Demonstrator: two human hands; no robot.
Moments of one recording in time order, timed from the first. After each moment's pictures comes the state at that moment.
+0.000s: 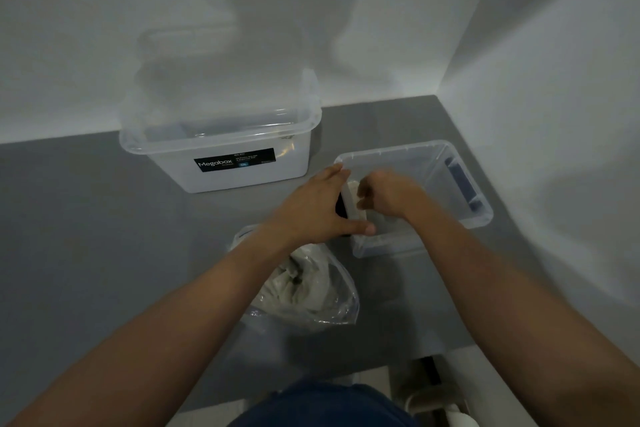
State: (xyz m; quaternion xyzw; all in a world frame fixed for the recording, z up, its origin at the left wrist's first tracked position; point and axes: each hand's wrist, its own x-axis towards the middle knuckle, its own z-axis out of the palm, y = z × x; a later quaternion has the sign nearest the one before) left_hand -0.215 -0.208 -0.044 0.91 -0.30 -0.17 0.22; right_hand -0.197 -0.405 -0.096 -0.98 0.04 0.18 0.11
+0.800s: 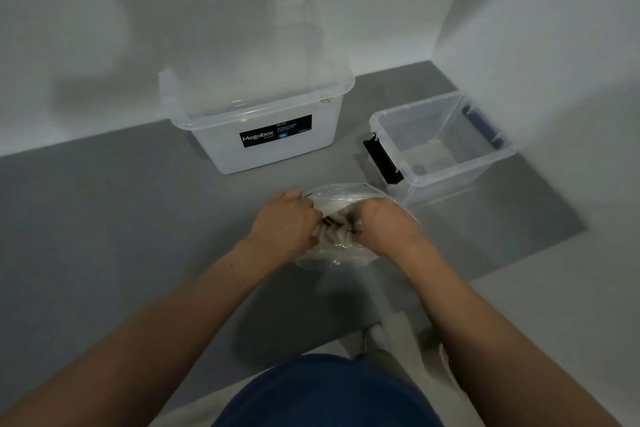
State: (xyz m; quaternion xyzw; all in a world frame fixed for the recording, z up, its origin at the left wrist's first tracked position) left_hand -0.239 -0.048 -0.089 0.88 -0.46 -0.05 -0.08; right_hand -0.315 -0.232 -0.117 -0.98 0.12 0.08 0.11
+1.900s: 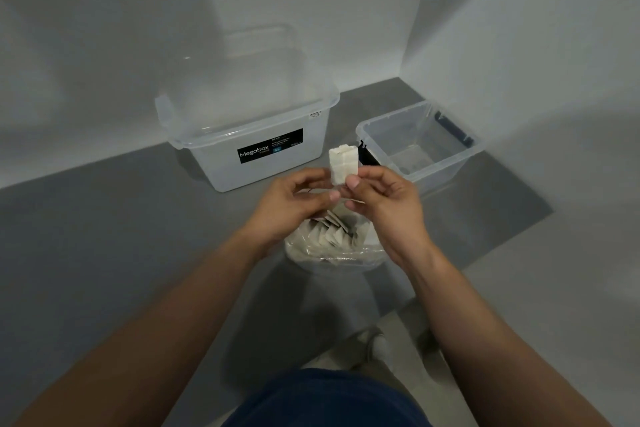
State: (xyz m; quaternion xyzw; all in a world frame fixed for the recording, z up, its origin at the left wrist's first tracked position) left_hand -0.239 -0.034 -0.046 0.67 -0.22 -0.31 0.64; right_hand -0.345 -0.176 -0.041 -0.58 0.22 -0.21 0.76
